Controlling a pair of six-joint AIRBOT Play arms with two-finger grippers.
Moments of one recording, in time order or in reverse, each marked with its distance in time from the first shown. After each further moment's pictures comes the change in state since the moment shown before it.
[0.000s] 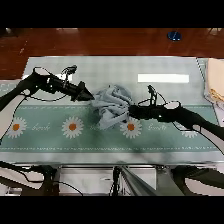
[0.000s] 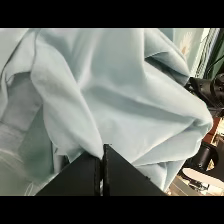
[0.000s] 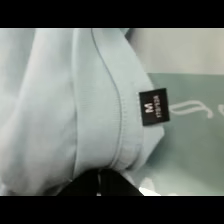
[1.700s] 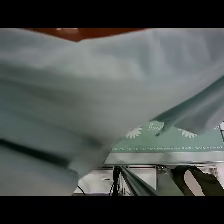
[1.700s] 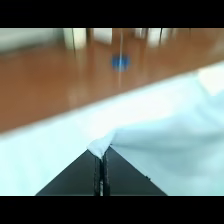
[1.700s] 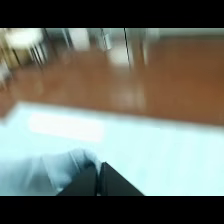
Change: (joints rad) left arm 0.373 1.048 0.732 0.274 -0.307 -0.224; right arm -0.562 0.622 1.268 -0.665 0.965 0.588
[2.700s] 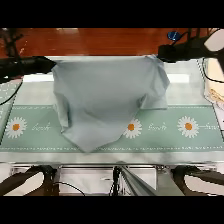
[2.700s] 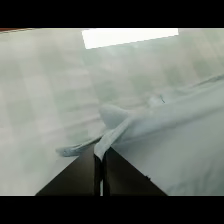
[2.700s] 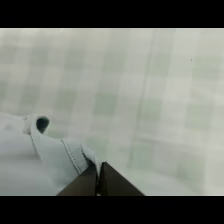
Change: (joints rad) left arm -0.233 -0.560 -0.827 0.023 0.906 0.499; right arm 0.364 -0.657 -0.418 -0.322 -0.708 -0.039
